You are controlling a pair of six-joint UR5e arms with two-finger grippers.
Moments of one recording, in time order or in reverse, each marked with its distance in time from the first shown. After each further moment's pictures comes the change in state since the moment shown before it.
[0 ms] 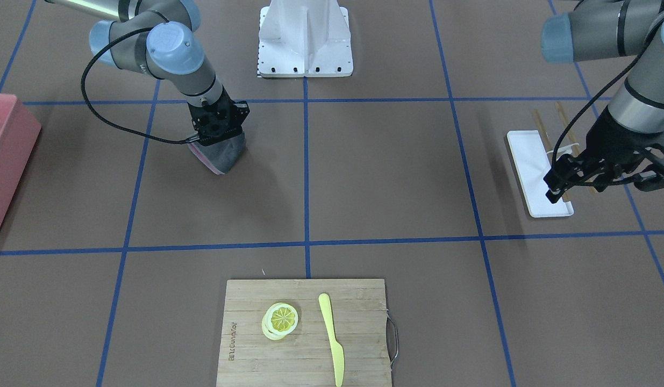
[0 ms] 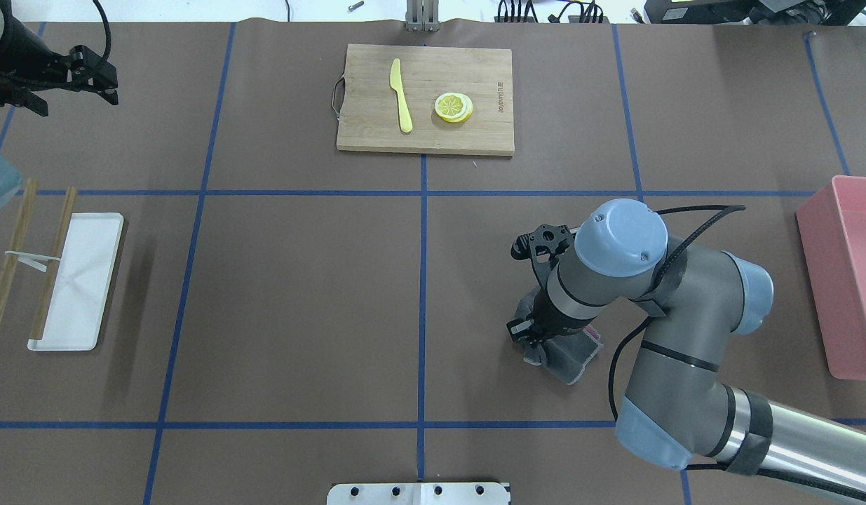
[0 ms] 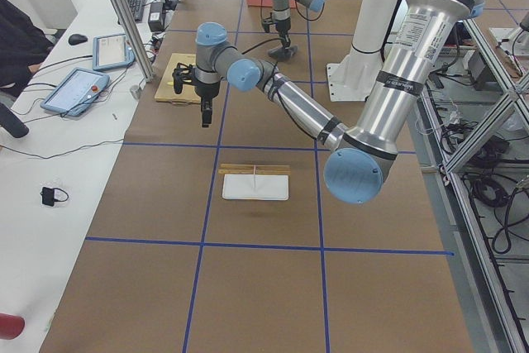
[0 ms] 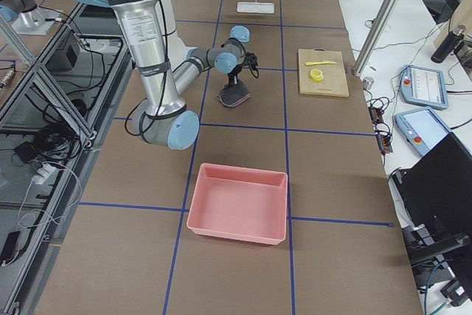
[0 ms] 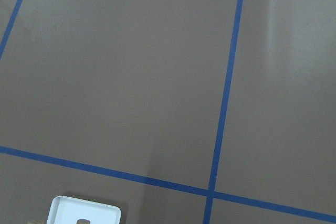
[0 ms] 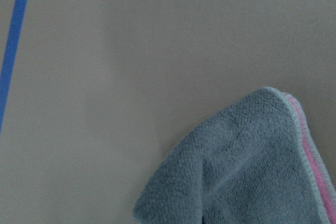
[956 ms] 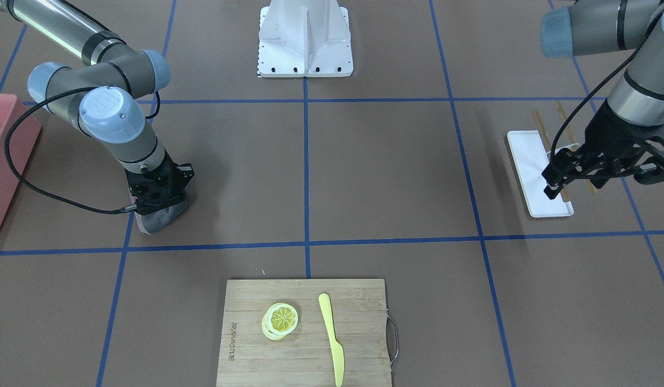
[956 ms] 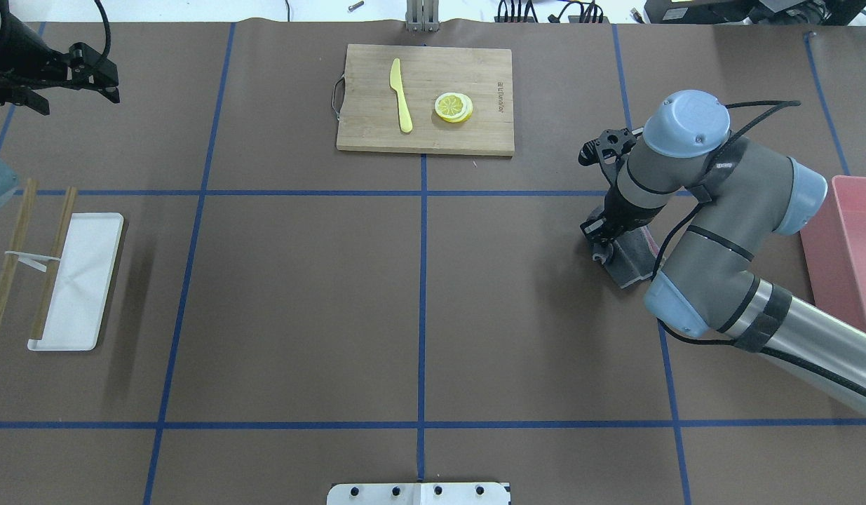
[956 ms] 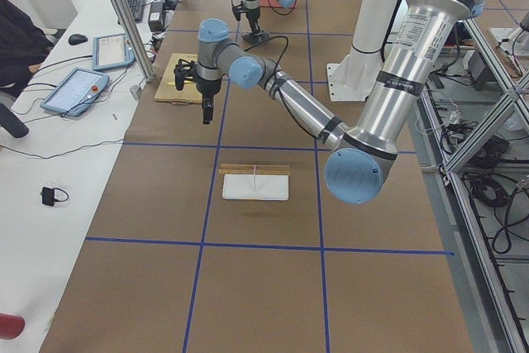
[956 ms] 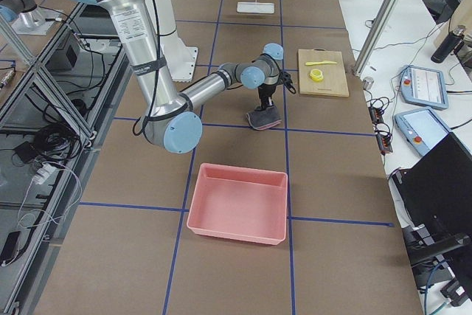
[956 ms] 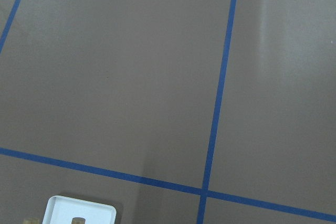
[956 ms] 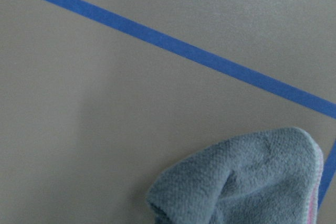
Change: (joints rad) left arm 0.000 0.002 -0.022 0.001 -0.004 -0.009; right arm 0.276 0.031 -0.221 -0.004 0.025 -0.366
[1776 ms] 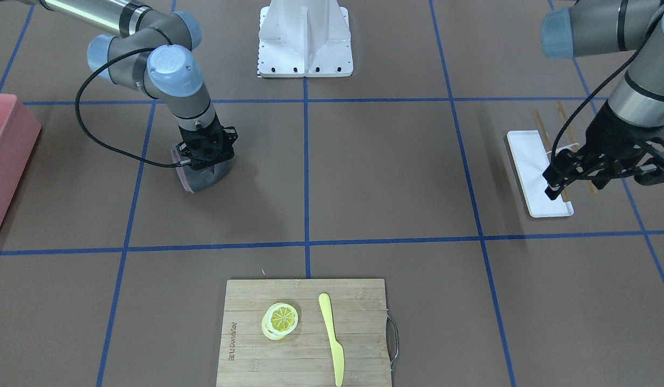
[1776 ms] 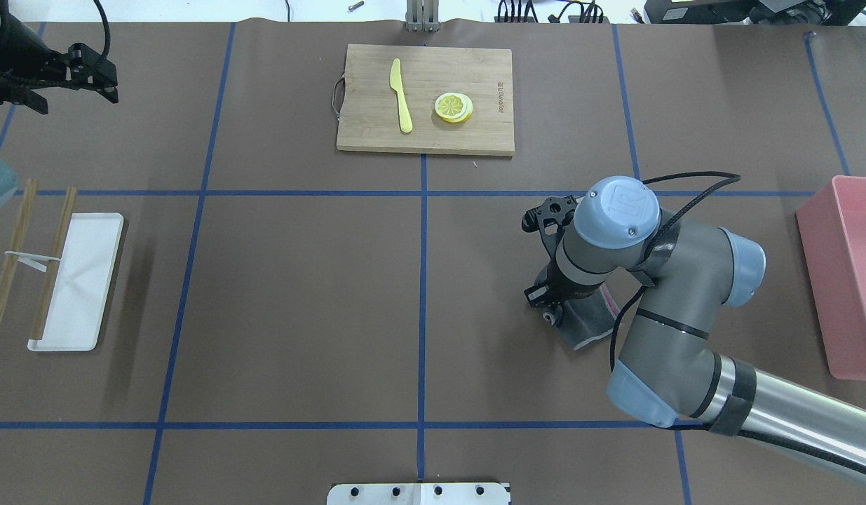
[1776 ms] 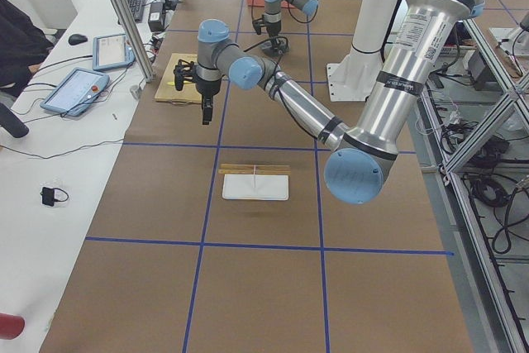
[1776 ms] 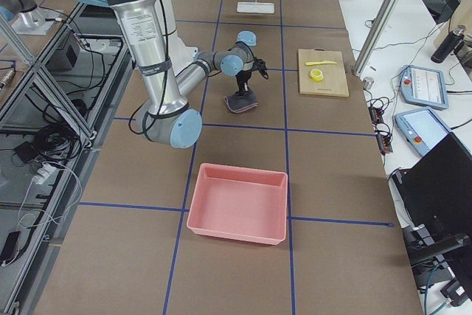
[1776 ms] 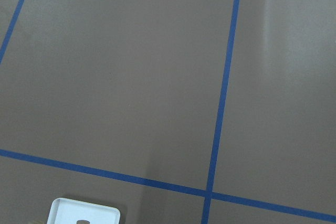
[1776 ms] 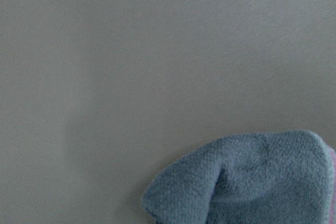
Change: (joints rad) left arm 0.000 0.000 0.001 -0.001 0.006 0.009; right arm -0.172 0.009 0.085 -0.020 -0.098 0.180
